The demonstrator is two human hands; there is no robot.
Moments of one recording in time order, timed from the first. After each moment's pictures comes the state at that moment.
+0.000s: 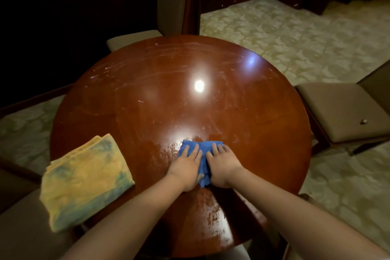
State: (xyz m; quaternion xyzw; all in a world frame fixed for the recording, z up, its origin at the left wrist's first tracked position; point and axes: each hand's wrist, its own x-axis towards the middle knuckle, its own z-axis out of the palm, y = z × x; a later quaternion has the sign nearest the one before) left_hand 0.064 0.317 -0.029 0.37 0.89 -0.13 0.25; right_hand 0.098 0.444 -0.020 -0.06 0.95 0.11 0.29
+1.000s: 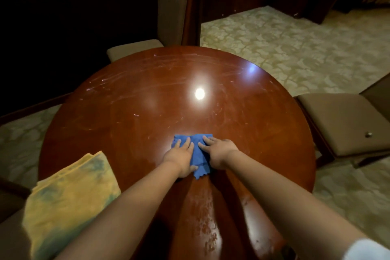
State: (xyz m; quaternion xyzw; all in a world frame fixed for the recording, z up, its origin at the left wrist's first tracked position) left_hand -0.014 0.339 -0.024 0.30 0.90 -0.08 0.29; right_hand 0.014 0.483 -0.008 -0.07 0.94 0.06 0.32
